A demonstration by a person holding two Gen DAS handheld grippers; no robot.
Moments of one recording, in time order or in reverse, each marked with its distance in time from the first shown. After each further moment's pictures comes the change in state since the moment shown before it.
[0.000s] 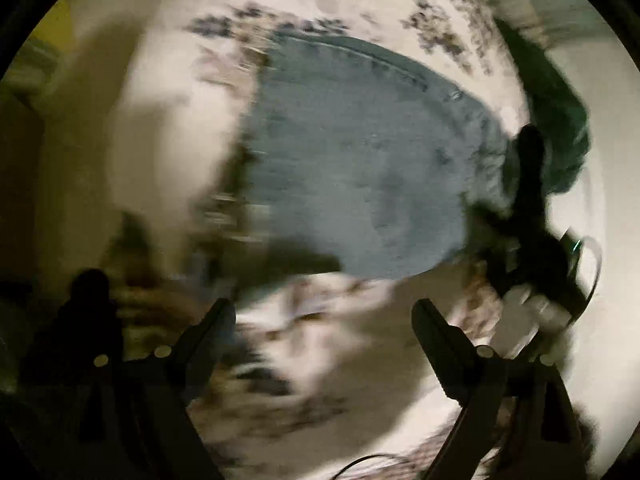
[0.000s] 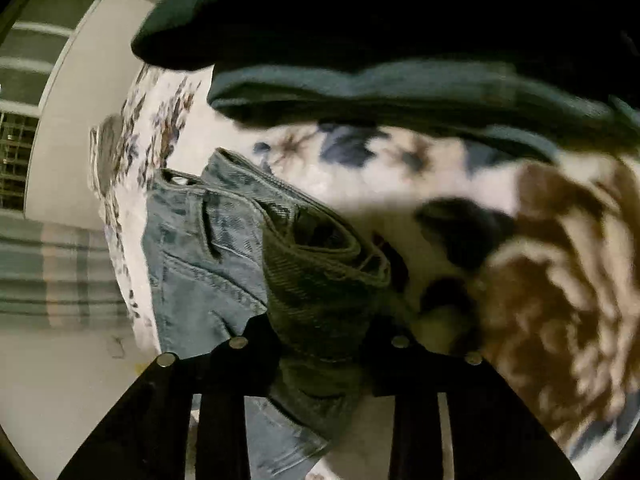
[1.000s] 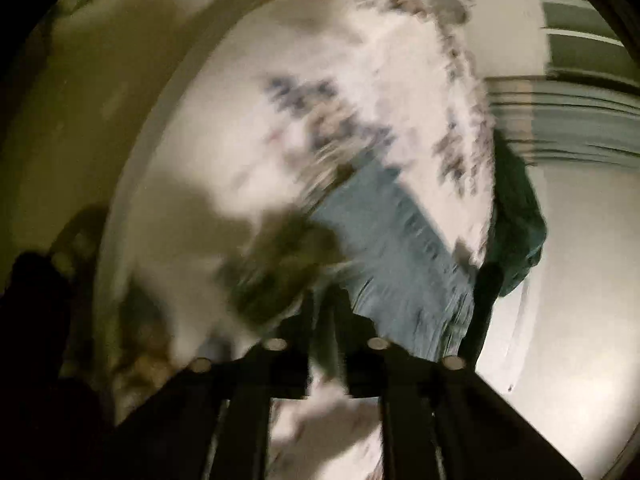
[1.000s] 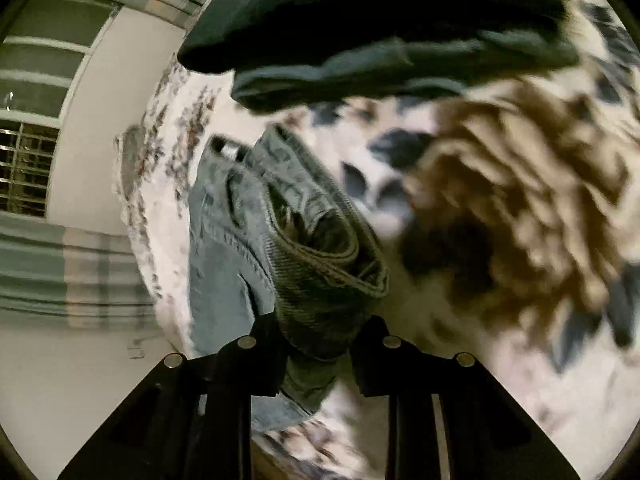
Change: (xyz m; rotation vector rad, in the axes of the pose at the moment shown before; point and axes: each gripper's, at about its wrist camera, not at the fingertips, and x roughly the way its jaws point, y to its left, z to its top) left arm -0.010 0.068 0.070 -0.294 -0.151 -0.220; right arm -0.050 -0.019 -0.060 0.013 -0.037 0.055
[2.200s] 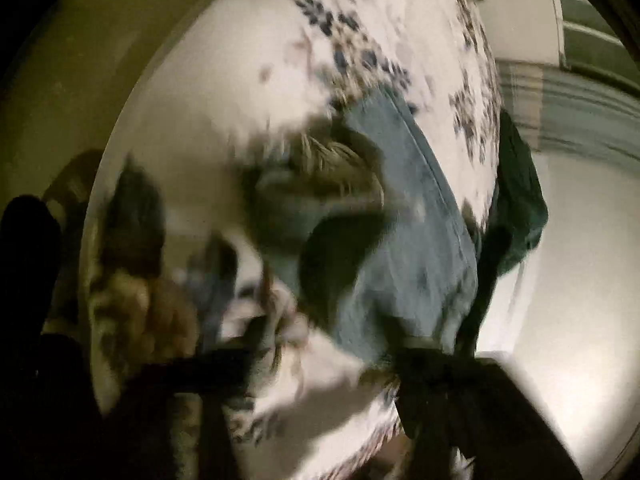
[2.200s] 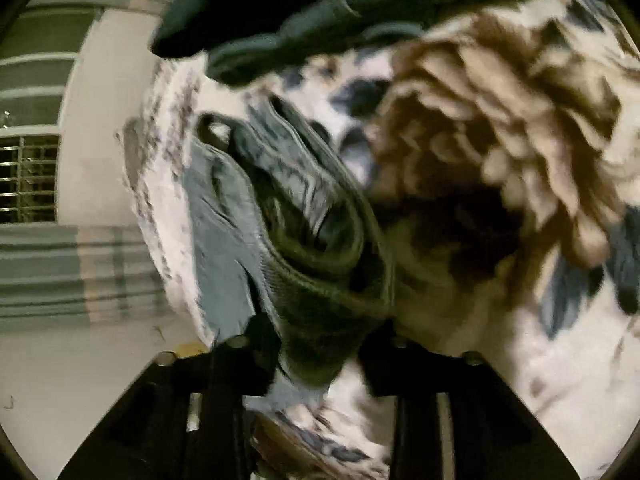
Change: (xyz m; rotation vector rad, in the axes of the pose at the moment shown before) left arm 0.017 0.004 -0.040 -0.019 0.093 -0.049; right arm 0.005 -0.031 -0.002 0.075 0.131 0.055
